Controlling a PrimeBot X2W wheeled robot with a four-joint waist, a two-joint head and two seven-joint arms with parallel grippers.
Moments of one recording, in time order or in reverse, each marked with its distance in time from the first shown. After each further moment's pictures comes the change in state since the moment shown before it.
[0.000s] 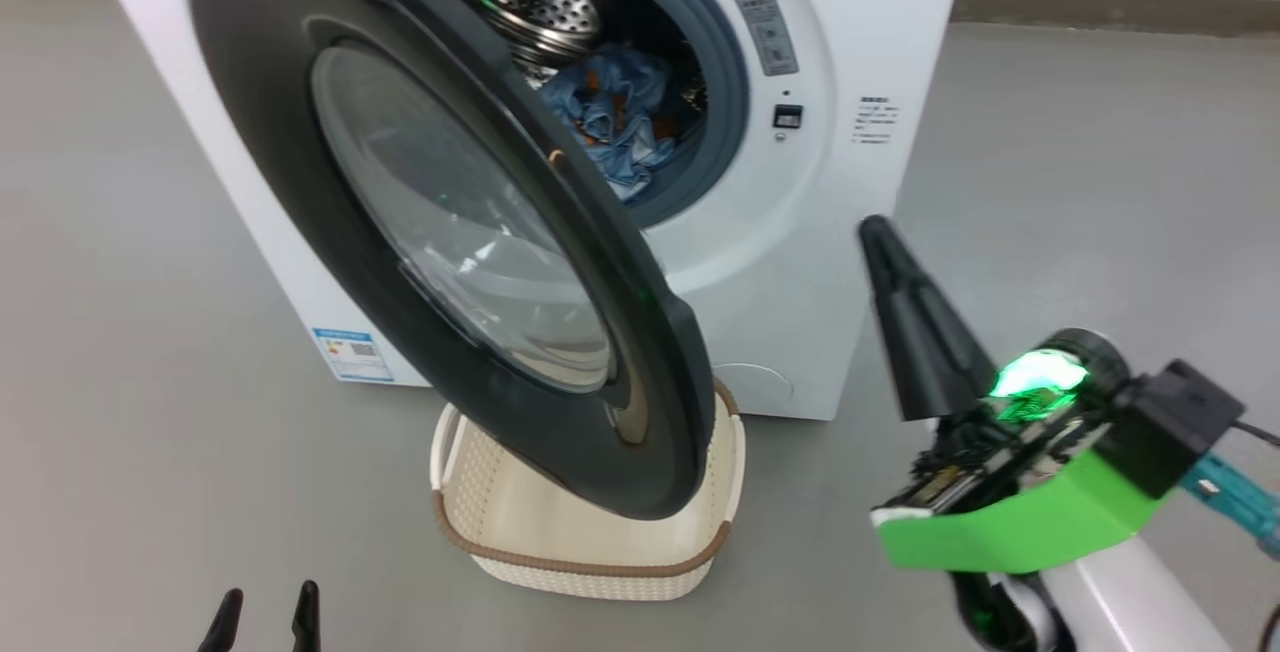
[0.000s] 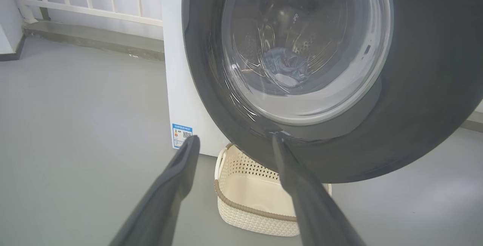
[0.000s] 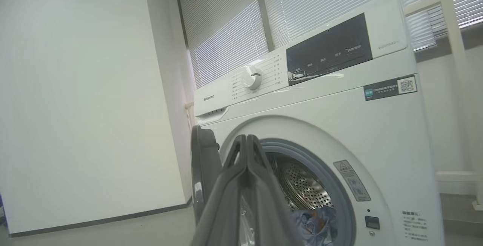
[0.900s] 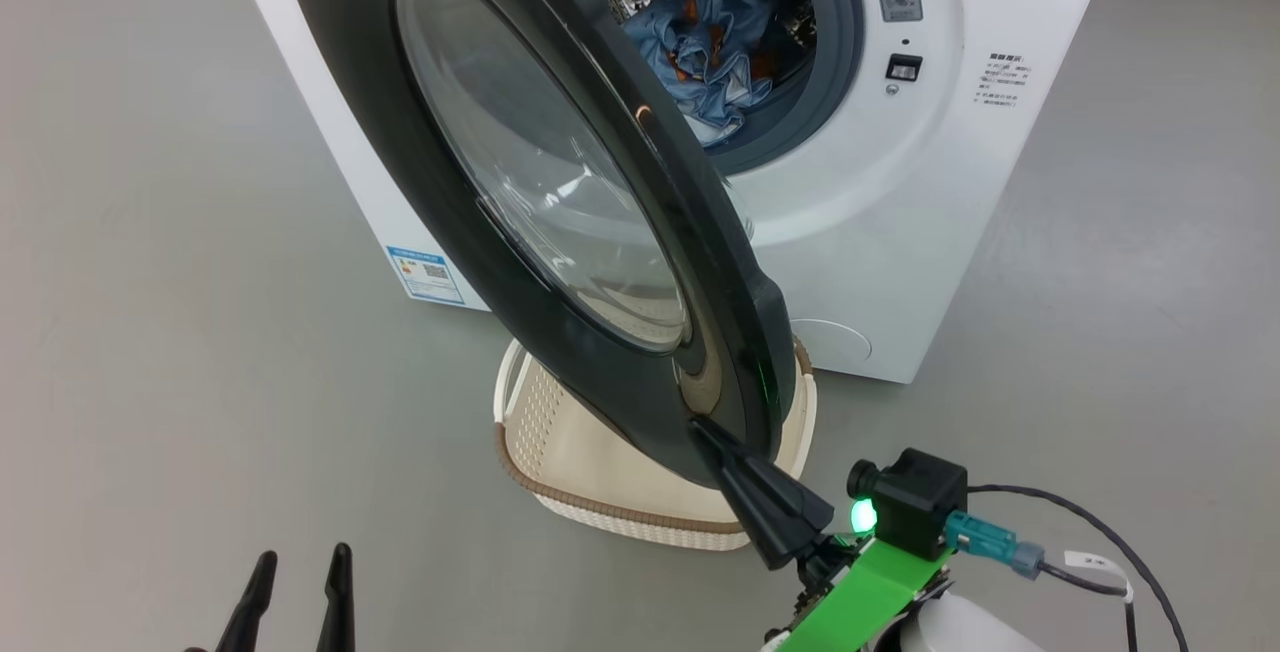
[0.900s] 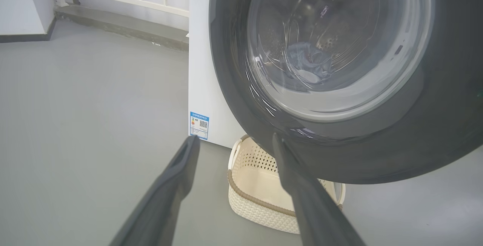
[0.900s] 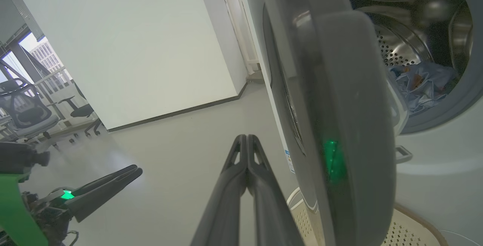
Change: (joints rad) left arm -0.056 -0.044 -0.025 0.007 0.000 0.000 0.000; right arm -0.036 -0.014 0.334 0.323 0.058 0.000 -0.002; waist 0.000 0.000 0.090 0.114
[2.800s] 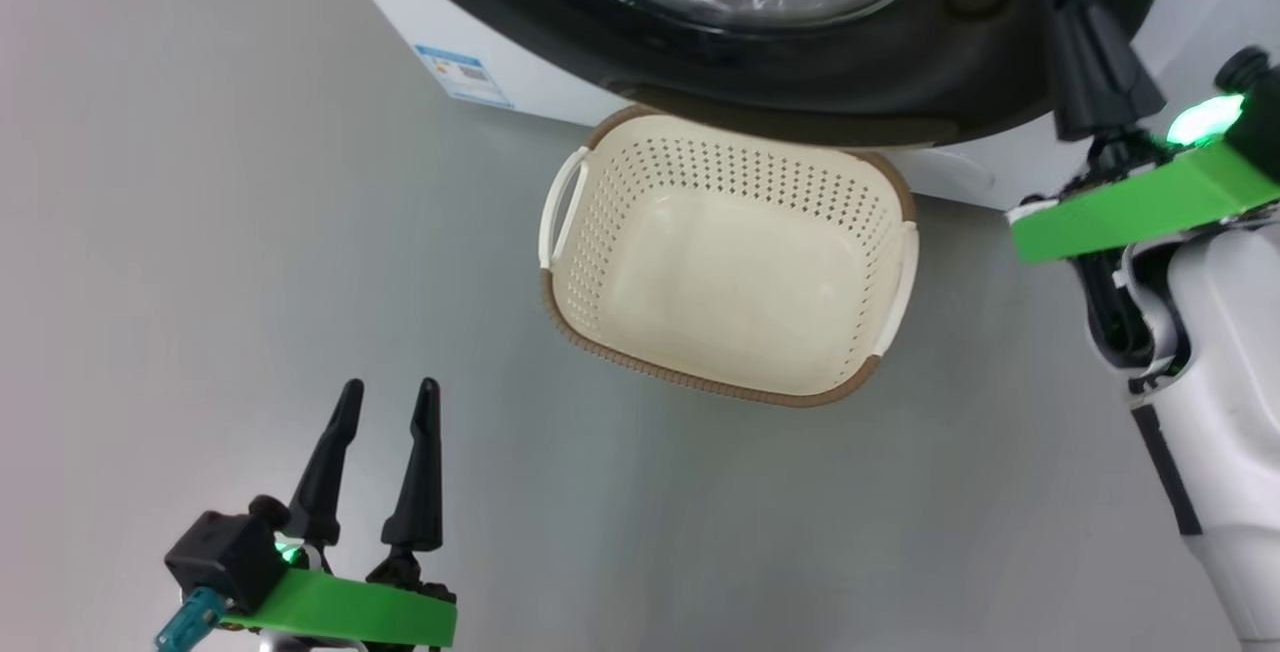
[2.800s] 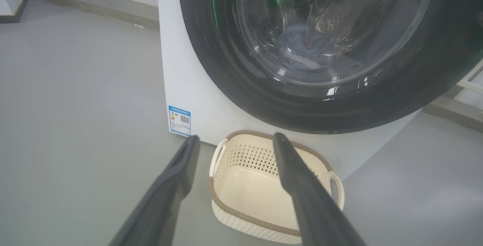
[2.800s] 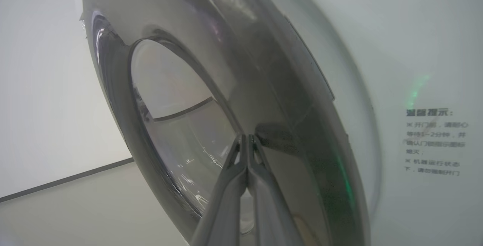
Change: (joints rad) left arm -0.232 -0.076 -0.103 -0.035 -0.018 0.000 0.000; right arm -0.411 -0.105 -0.446 0.129 -0.081 0.006 0.000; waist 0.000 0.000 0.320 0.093
